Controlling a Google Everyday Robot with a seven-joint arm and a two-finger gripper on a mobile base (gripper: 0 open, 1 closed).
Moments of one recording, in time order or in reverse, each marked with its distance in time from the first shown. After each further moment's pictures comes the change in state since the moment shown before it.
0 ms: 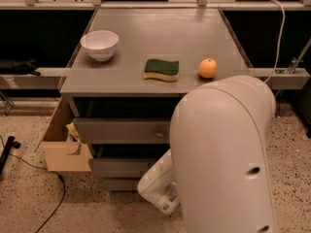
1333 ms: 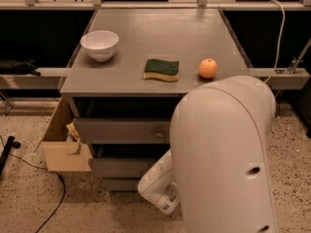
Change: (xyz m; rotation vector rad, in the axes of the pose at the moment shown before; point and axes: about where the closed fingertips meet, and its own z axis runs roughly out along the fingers) arm 0.000 0.000 0.000 0.000 0.000 0.000
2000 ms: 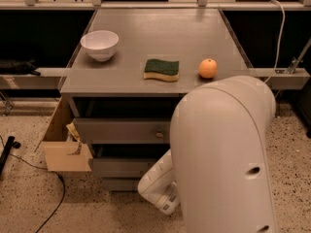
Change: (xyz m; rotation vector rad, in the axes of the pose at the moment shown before) arm 0.000 0.000 0.000 0.000 0.000 0.000
